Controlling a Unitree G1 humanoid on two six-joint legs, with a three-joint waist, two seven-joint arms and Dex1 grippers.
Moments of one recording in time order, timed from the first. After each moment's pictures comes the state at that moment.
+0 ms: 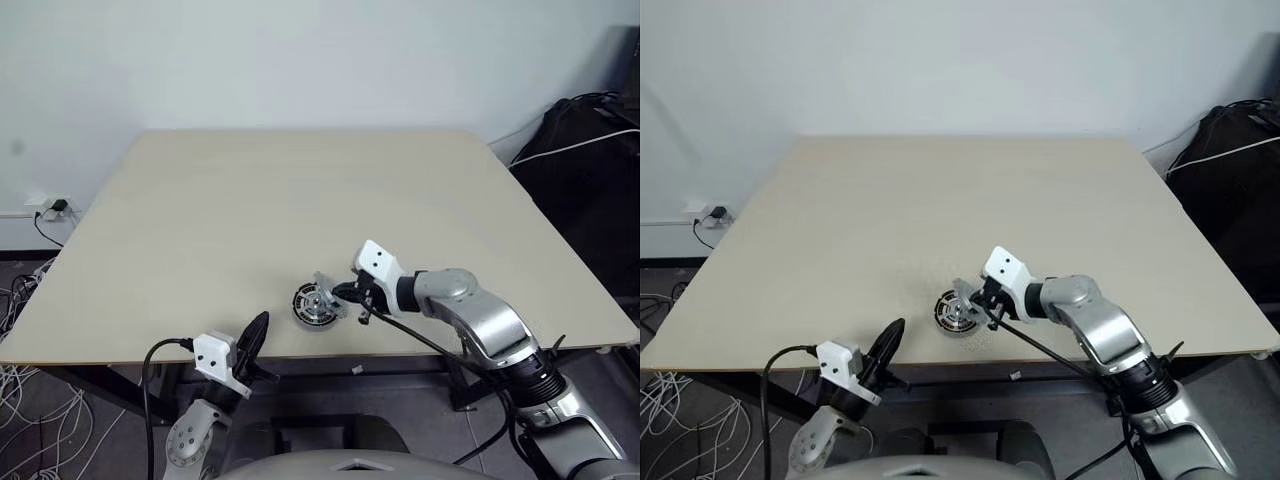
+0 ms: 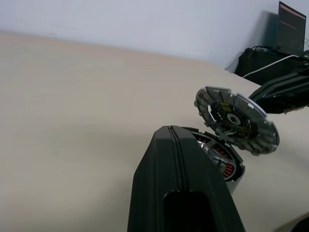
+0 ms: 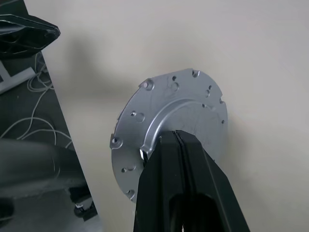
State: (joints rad) left arm 0.48 0.08 -0.16 -0.12 -0.25 -0.32 -0.41; right arm -0.34 -0.52 0.35 -0.24 0.22 0.77 0.81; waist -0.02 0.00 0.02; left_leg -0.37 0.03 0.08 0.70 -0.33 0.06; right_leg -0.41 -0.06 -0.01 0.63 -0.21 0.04
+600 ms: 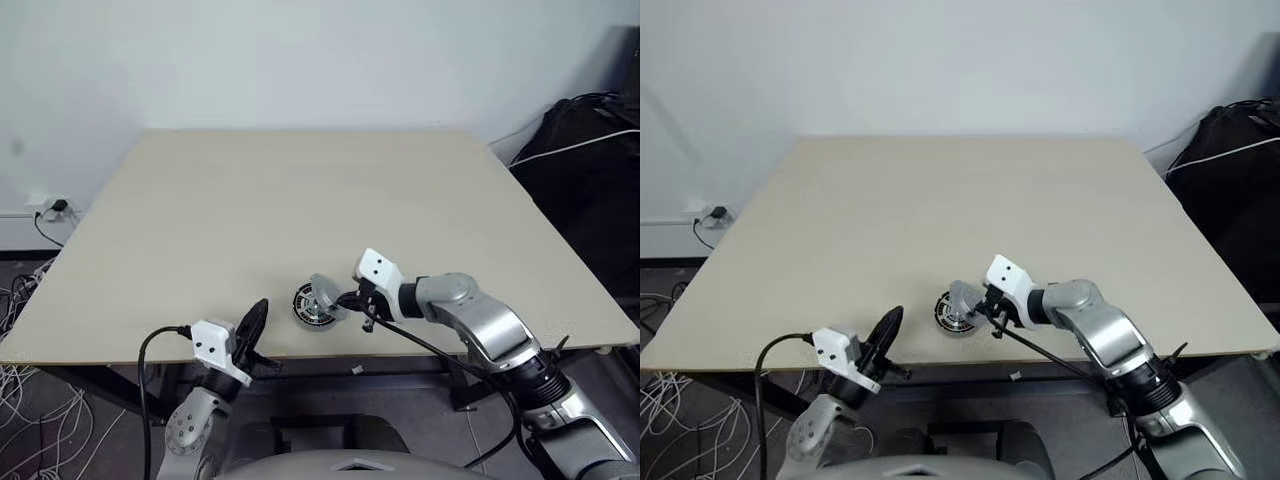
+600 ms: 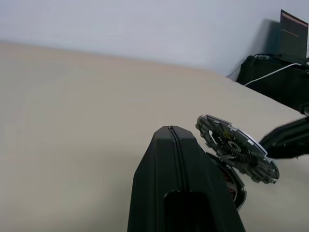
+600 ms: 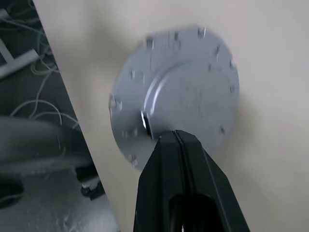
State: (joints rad) left arm 0.46 0.09 -0.17 -0.25 -0.25 -0.19 -0.36; right arm -0.33 -0.59 0.38 -0.24 0.22 0.79 0.83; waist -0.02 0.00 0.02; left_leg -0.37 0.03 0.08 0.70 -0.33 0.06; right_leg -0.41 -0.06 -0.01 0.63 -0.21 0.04
